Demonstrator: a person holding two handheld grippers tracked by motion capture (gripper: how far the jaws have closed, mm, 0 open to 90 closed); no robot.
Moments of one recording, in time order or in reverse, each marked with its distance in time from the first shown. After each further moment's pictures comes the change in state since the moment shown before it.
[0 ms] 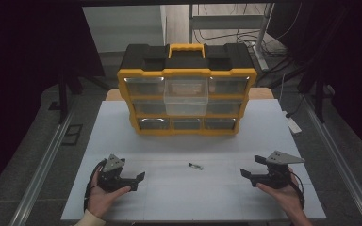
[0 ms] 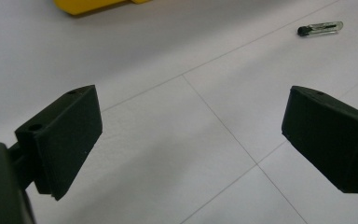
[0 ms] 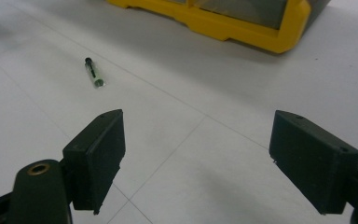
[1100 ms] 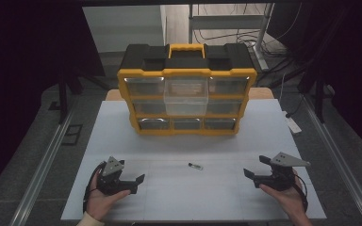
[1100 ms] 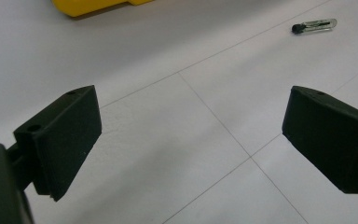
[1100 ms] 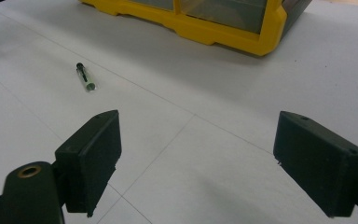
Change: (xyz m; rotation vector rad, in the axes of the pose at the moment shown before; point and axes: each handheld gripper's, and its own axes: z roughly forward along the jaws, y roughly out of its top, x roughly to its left) left arm -0.005 -0.005 -0.005 -0.010 0.004 0.014; right arm -0.001 -0.004 -0.010 -0.030 -0.047 0.013
